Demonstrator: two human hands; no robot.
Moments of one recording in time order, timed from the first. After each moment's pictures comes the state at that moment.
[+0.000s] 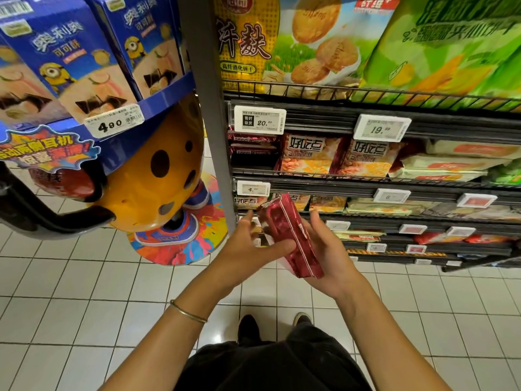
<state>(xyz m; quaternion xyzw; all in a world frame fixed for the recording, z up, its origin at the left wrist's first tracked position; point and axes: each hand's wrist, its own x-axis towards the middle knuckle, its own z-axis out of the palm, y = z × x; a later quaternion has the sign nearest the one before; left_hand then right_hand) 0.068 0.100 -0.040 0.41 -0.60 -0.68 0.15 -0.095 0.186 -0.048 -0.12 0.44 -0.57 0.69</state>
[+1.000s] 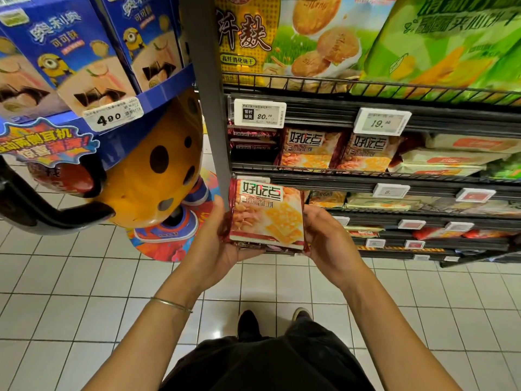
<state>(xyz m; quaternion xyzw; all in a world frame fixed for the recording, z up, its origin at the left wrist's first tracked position) 0.095 0.088 -0.034 0.39 -0.27 -0.84 0.26 -0.106 0.185 -0.053 -0.14 0.56 -0.58 0.57</state>
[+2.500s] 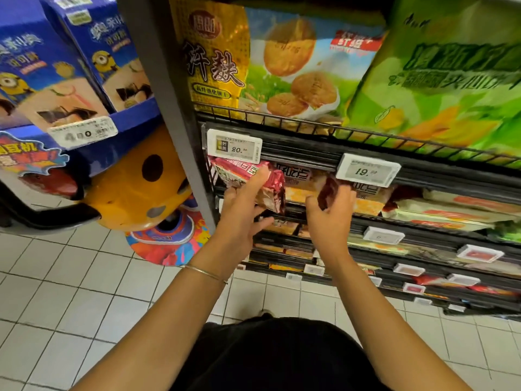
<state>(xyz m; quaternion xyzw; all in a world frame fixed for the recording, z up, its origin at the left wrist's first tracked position) -0.045 0.043 -0.004 0.49 -0.28 -0.76 0.33 -0.193 0.096 -0.036 -0.37 0.77 -0.49 0.15</state>
